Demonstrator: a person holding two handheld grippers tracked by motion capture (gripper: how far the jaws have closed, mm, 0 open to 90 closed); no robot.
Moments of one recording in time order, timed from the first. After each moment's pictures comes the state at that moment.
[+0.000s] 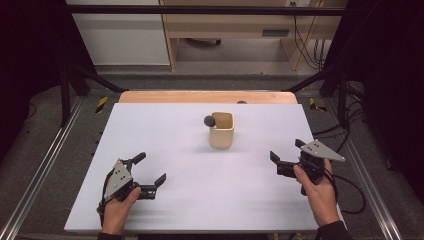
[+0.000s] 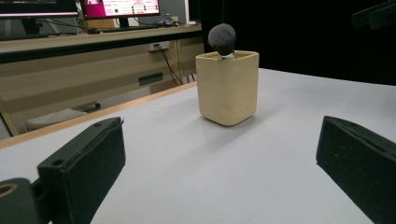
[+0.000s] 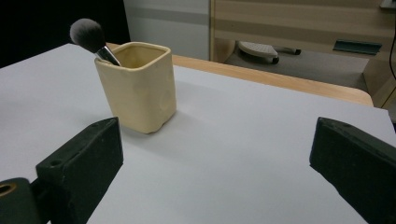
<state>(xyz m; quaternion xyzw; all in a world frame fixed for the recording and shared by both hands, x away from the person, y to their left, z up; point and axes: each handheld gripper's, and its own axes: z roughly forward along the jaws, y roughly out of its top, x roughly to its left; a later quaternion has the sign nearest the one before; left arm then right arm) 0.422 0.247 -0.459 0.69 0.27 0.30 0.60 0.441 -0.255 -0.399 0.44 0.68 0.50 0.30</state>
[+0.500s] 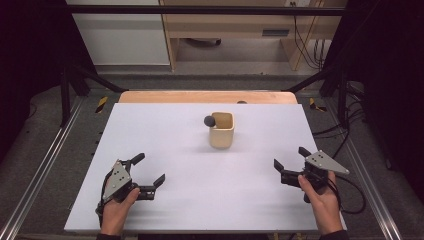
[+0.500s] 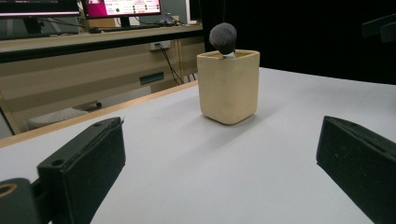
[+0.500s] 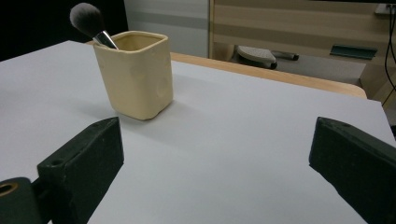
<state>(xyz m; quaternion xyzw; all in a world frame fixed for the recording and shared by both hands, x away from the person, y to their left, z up) 0.420 0.249 -0.459 0.69 0.27 0.30 0.60 0.426 -0.268 -0.421 0.43 0.68 0.51 0.31</state>
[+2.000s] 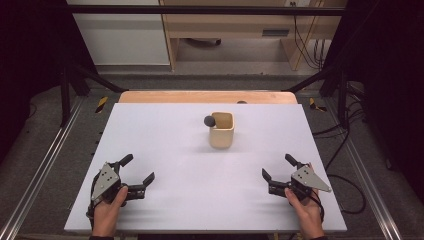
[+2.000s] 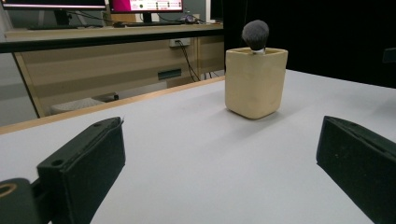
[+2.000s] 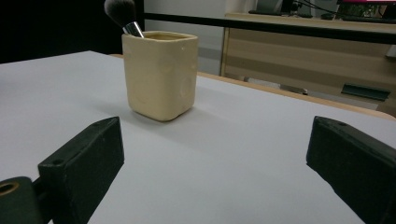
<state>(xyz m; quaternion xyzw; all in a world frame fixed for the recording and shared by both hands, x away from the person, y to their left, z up) 0.418 0.276 -0.464 0.67 0.31 0.31 0.60 0.422 -0.246 -0.476 0.37 0.66 0.55 0.35</state>
